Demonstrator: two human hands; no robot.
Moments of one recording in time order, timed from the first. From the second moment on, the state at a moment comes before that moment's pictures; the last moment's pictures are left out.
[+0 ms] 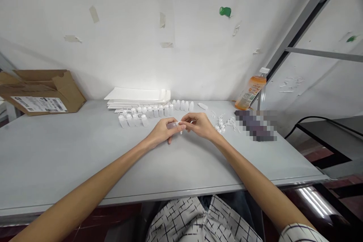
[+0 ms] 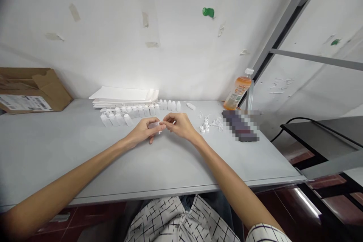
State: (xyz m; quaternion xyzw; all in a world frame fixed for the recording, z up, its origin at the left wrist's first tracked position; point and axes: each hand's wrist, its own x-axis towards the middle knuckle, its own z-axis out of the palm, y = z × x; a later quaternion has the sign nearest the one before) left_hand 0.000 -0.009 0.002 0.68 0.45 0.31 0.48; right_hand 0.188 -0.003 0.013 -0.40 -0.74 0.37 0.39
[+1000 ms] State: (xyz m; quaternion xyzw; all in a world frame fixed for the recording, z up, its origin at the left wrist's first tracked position) left_hand -0.003 -0.007 0.001 0.74 0.42 0.21 0.48; right_hand 0.190 -0.002 0.011 -0.46 -0.80 0.25 0.29
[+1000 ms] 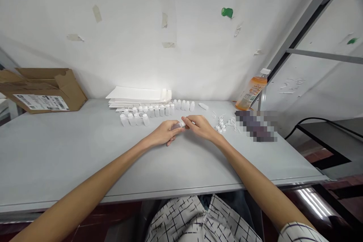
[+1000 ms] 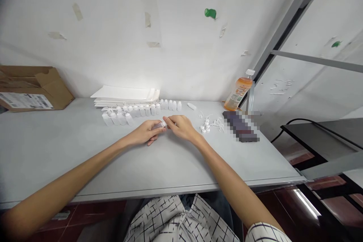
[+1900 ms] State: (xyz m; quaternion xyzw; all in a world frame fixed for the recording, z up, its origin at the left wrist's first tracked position) left_hand 0.000 -0.011 0.005 0.75 0.42 0.22 0.46; right_hand 0.193 -0.005 0.018 -0.44 -0.81 0.28 0.28
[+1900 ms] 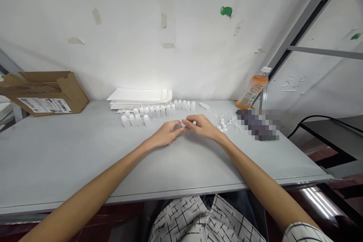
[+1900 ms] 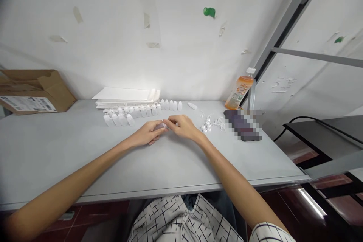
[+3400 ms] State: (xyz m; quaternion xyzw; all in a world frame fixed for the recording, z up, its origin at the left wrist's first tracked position) left_hand 0.003 -0.016 0.003 0.74 0.43 0.24 0.45; right_hand 0.189 -0.004 0.010 -0.43 -0.81 0.28 0.28
